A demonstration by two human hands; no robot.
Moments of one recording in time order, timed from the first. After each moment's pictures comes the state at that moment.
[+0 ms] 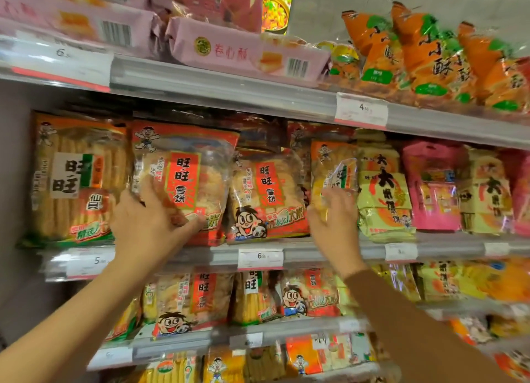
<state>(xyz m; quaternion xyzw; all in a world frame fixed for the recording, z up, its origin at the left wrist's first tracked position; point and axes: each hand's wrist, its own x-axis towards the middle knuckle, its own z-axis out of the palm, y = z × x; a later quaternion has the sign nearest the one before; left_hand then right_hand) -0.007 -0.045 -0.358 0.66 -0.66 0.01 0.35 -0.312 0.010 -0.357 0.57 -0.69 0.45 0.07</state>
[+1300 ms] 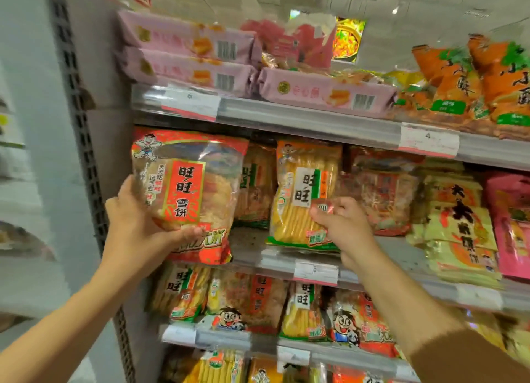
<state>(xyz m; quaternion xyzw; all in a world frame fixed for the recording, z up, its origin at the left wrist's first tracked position) 0.113 0.017 -0.341 0.55 -0.59 -0.10 0.59 -0.220 -0.004 -0.308 0.48 -0.55 0.59 -0.35</state>
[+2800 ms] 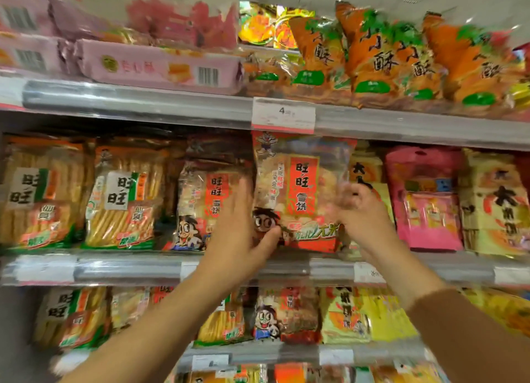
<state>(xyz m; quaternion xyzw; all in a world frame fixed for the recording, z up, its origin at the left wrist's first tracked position) -0.212 0.023 -0.332 0.43 -0.79 -0.07 0.43 -0.444 0.019 -0.303 0.51 -0.60 0.57 -0.23</state>
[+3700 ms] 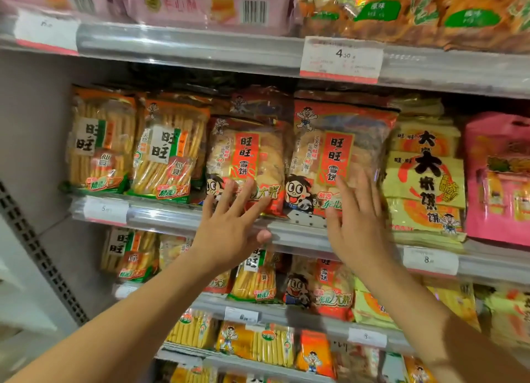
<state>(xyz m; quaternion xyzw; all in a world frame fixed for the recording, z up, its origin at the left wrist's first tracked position) -0.150 -0.006 -0.409 0.57 -0.80 0.13 0.14 -0.389 0.017 -0.378 0.71 -0.61 0.34 0.12</state>
